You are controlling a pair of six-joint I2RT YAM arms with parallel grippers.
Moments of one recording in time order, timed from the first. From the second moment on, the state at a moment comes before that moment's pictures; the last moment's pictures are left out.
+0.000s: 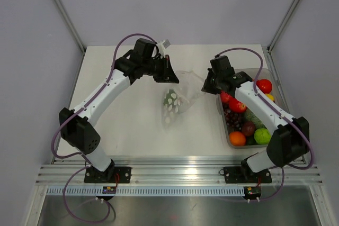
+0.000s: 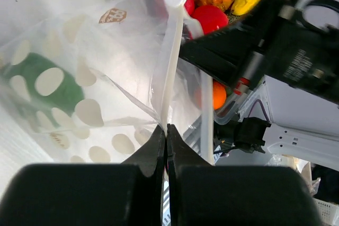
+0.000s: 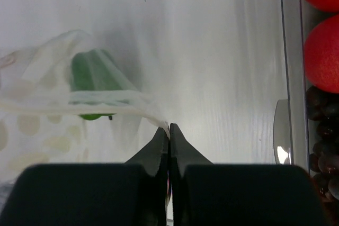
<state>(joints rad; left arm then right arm) -0.54 1.65 1.63 -0.66 0.52 -0.55 0.45 1.46 1.27 -0.64 0.04 0.67</state>
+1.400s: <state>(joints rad) -0.58 1.69 1.58 -0.65 0.44 -0.57 0.06 1.22 1.00 -0.73 0.15 0.59</state>
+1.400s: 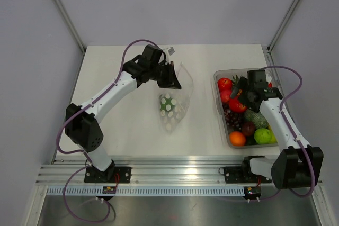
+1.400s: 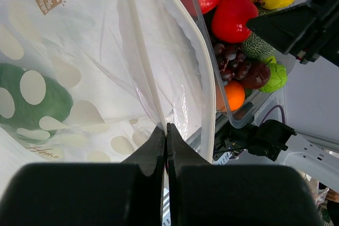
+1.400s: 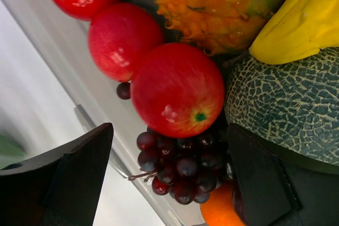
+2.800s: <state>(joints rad) -0.63 1.69 1.56 -0.63 0.44 -0.57 0.01 1.22 1.00 -0.66 0.16 0.55</state>
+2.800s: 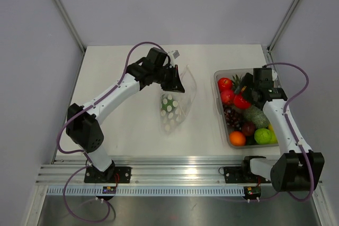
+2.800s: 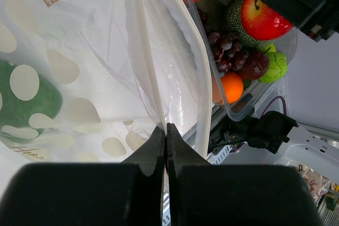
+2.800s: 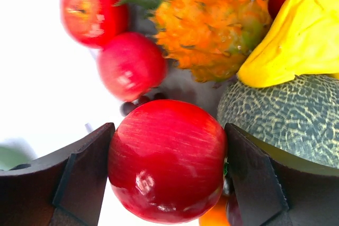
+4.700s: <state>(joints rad) -0.63 1.69 1.58 -0.65 0.47 -0.56 0.57 1.54 1.37 -0.62 0.09 0.71</state>
